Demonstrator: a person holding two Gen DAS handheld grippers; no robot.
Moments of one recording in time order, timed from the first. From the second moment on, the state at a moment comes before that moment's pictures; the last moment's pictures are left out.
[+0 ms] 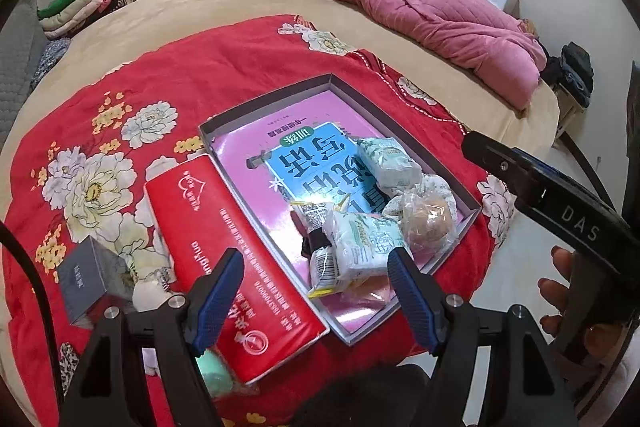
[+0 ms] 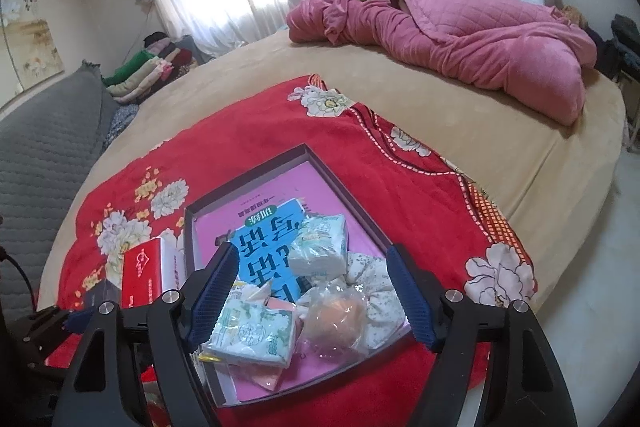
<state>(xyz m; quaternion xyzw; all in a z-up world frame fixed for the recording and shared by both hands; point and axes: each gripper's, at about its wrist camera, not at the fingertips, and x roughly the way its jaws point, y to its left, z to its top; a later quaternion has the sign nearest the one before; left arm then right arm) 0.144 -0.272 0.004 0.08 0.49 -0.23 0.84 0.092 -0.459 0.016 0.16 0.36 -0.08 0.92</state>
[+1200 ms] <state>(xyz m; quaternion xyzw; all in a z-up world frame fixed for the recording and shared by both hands) 0.099 -0.199 0.045 0.07 0.45 -0.20 0.87 0.047 -0.400 0.064 0.11 0.34 -0.09 0.93</state>
